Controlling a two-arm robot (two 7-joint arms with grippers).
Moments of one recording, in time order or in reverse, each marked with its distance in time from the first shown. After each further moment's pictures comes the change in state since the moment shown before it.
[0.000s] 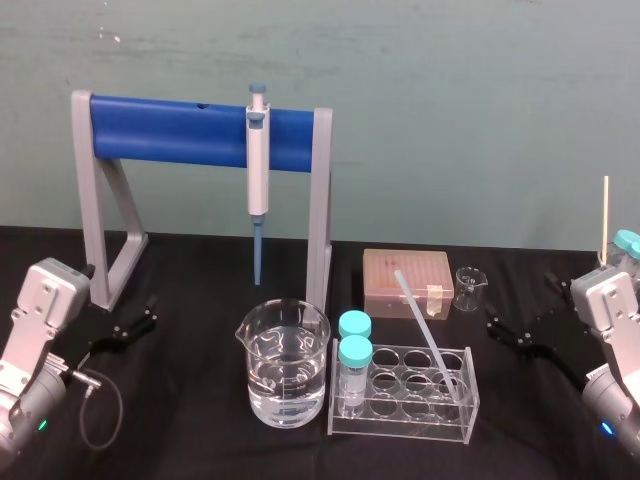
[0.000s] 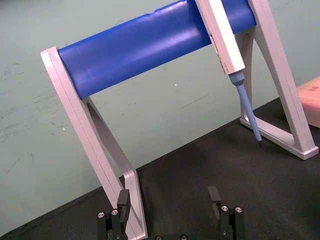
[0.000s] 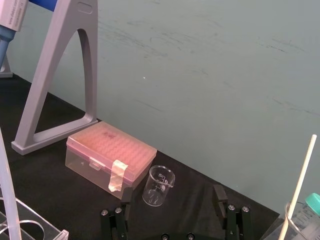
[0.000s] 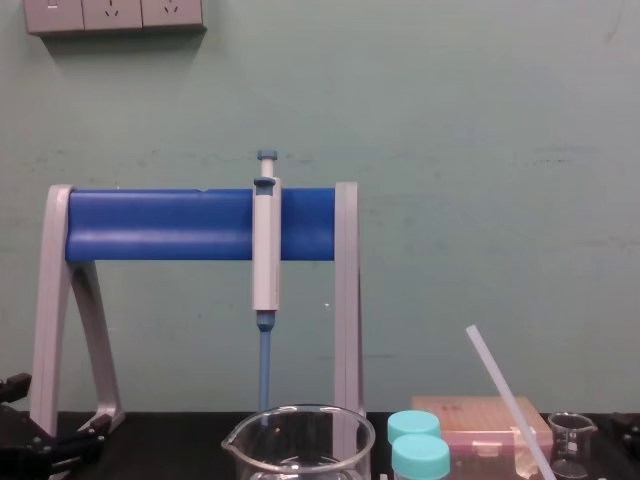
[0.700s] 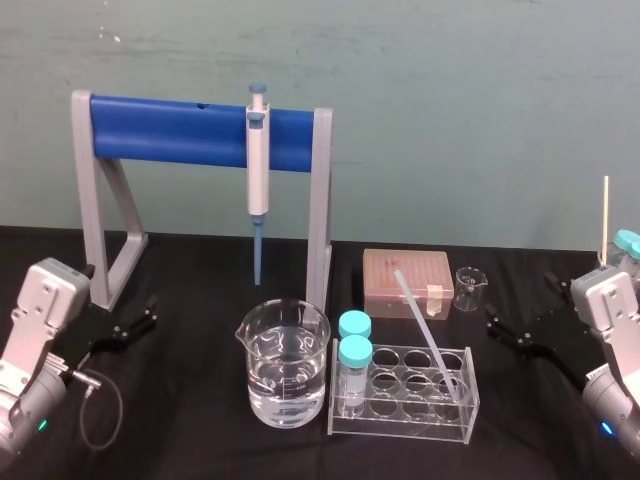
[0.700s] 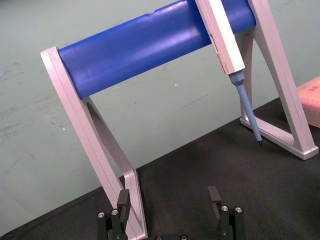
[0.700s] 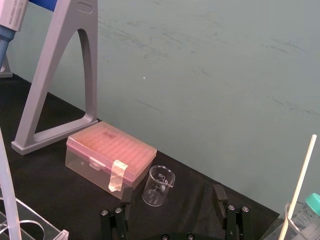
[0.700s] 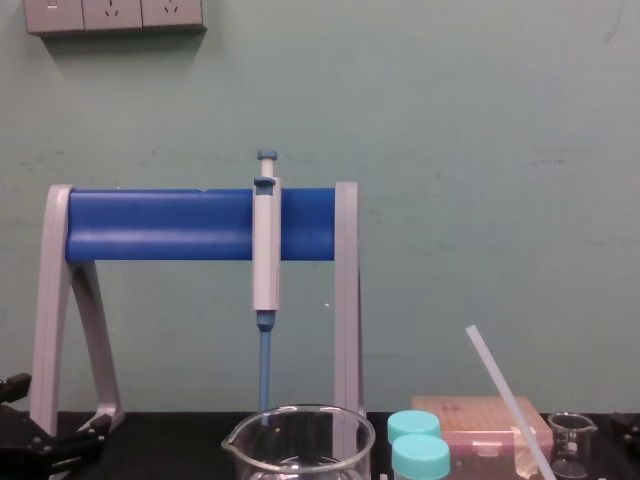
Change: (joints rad) left arm 0.000 0.000 0.000 0.000 0.000 0.000 0.000; right arm 0.000 0.000 0.000 0.000 0.000 0.000 0.000
